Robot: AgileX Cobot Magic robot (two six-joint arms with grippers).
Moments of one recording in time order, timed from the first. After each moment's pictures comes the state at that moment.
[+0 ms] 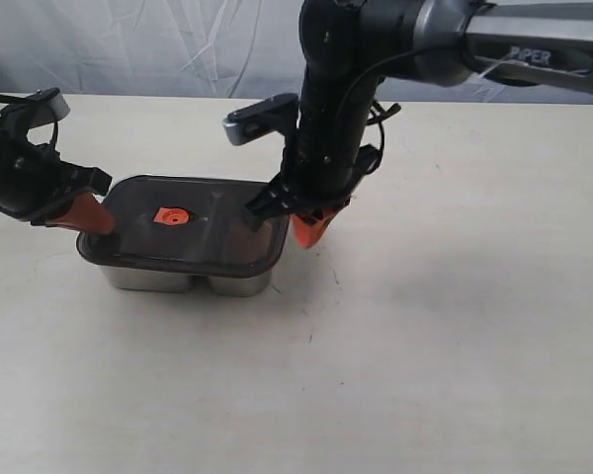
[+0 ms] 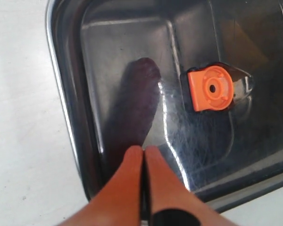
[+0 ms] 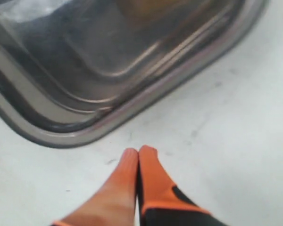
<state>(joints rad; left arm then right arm) 0.03 1.76 -1.02 -0.77 0.82 0.74 0.77 2.08 -1.68 0.15 1.18 -0.17</state>
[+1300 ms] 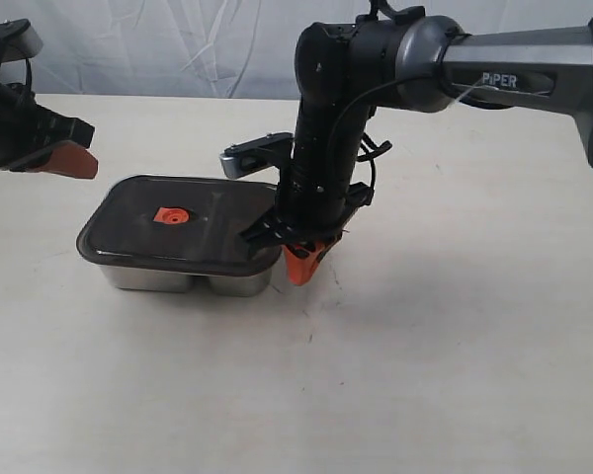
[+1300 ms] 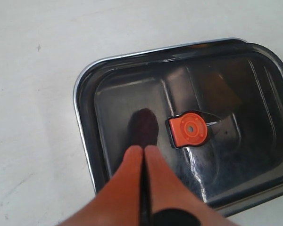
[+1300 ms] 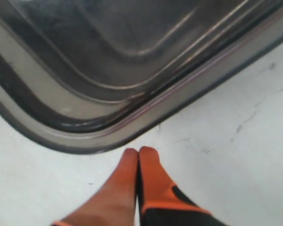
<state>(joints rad) 0.03 1.64 -1.07 -0.74 0.79 0.74 0.77 2.14 -1.65 0.26 1.21 -0.22</state>
